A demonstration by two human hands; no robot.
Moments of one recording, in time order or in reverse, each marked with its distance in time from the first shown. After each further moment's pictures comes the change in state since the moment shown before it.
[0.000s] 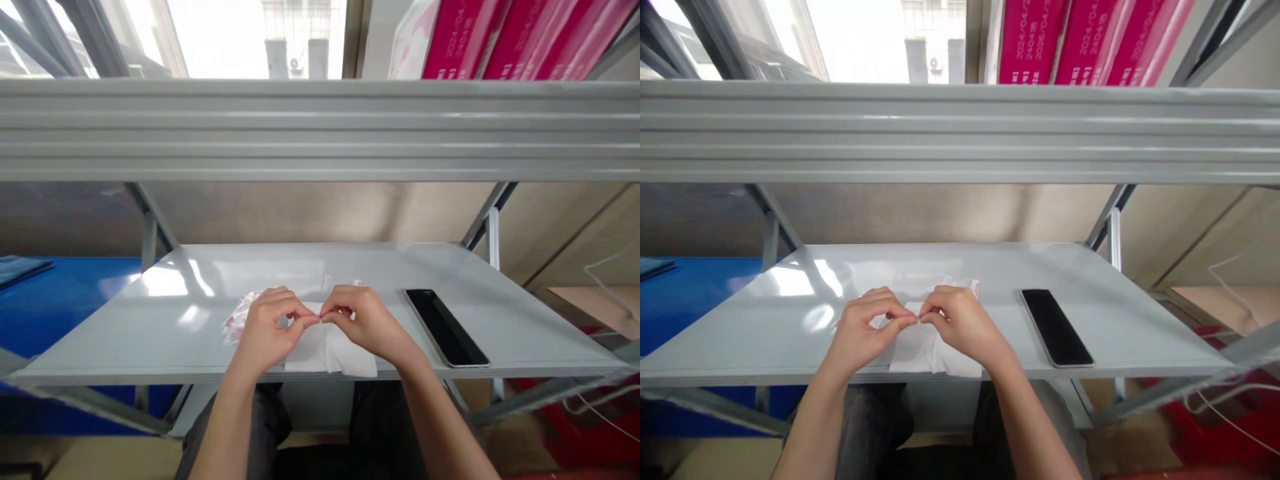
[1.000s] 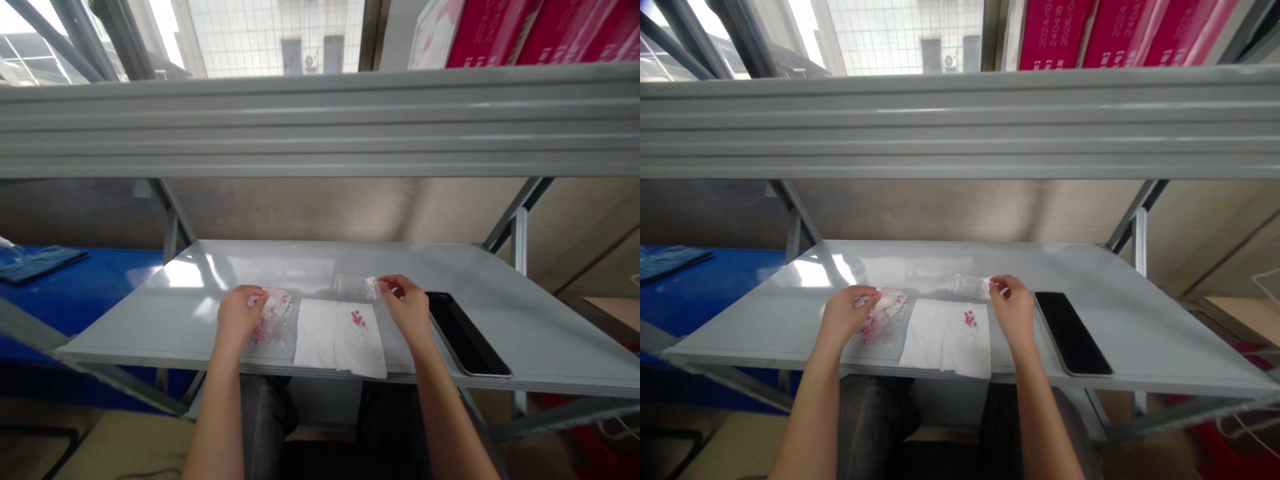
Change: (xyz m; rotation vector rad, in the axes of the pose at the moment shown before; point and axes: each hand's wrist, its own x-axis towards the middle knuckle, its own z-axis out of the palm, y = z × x) left_hand -0.022 -0.085 -0.030 0.385 0.099 -0.629; right_hand -0.021 0.087 -0.005 -0.080 0.624 0.527
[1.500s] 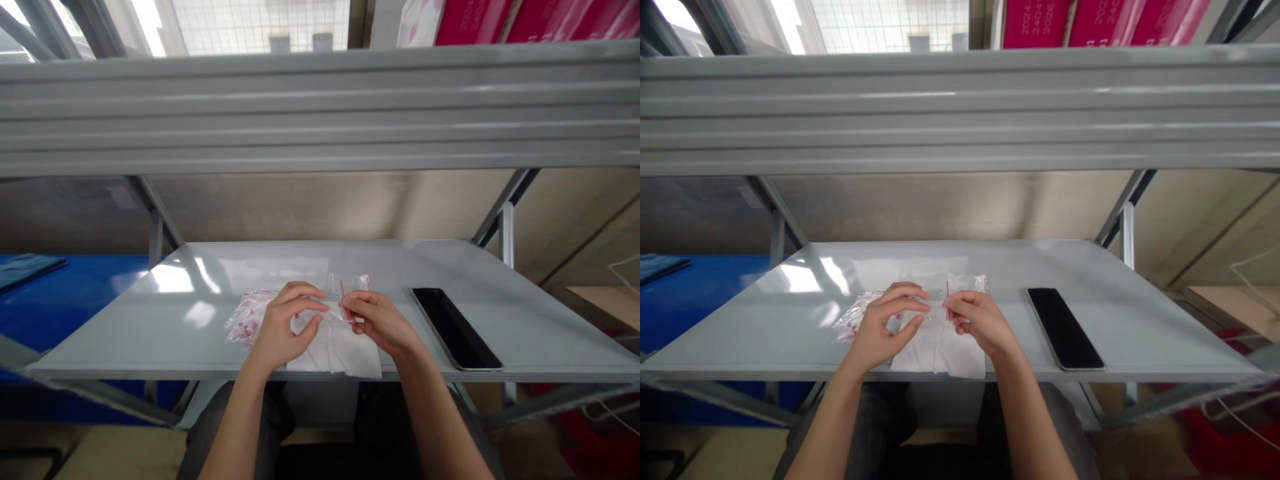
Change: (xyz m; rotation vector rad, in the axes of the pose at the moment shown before) left_hand -0.034 0.078 0.019 -0.534 -0.131 0.731; right_hand -0.025 -0.039 0.012 0.877 -0.684 0.483
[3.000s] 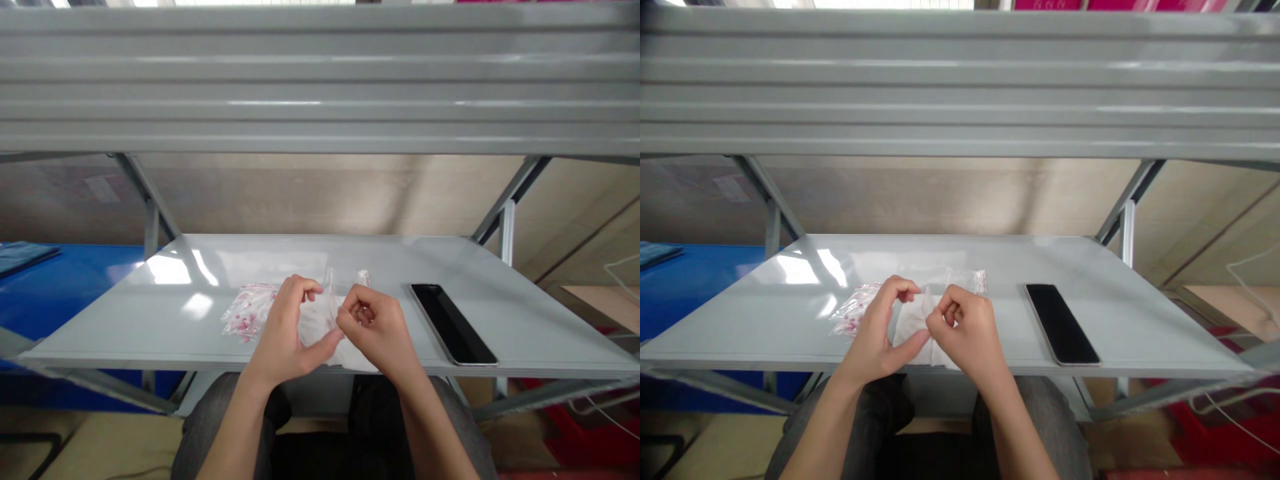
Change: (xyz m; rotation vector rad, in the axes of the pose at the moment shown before) left_hand -0.002 0.036 0.005 0.051 -0.003 -0.216; right_hand -0.037 -0.018 0.040 -0.826 0.290 -0.494
